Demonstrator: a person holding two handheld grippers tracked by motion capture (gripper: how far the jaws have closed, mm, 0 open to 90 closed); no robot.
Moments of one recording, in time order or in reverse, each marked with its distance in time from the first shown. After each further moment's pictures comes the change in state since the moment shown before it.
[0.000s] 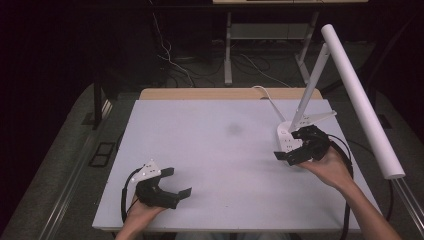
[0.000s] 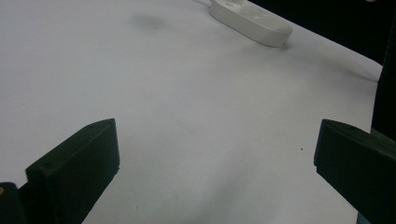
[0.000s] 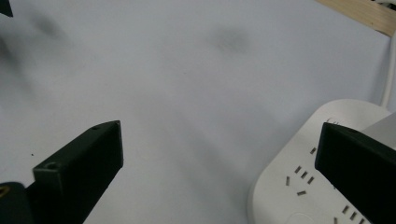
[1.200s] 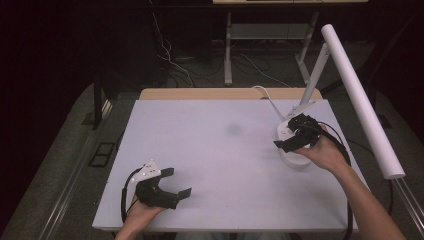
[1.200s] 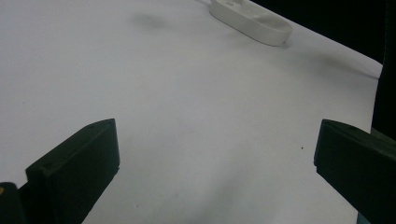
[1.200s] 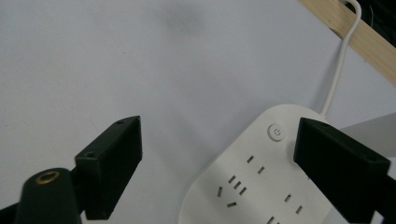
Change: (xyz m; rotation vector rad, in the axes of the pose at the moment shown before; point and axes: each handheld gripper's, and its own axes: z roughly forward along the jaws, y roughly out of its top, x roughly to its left) left arm 0.001 0.000 0.000 0.003 0.001 0.002; right arm -0.022 0.024 0.027 0.139 -0.159 -0.131
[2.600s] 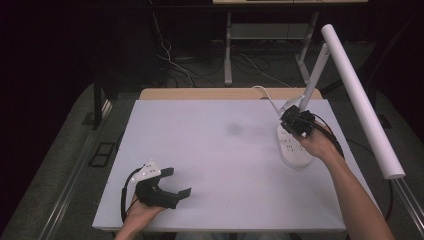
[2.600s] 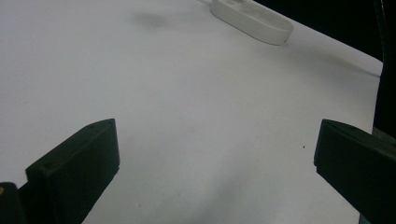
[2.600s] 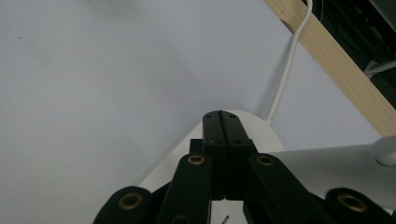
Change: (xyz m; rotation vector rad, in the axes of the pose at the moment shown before) left arm 0.001 0.000 0.000 0.001 0.000 0.004; right arm -0.023 0.015 0.034 0.085 -0.168 -0.051
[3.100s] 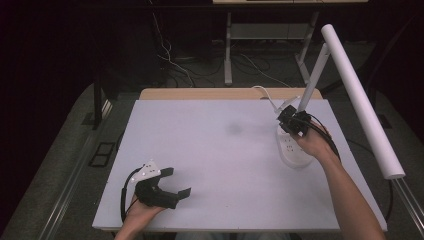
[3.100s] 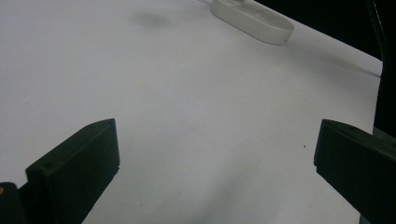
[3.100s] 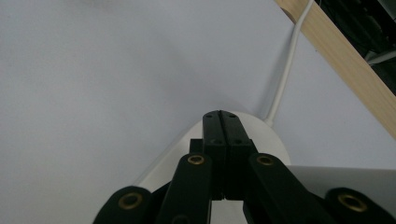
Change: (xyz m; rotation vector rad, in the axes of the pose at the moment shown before) left arm 0.001 0.000 -0.001 0.000 0.000 0.001; right arm -0.002 0.001 0.021 0.028 -0.017 0.019
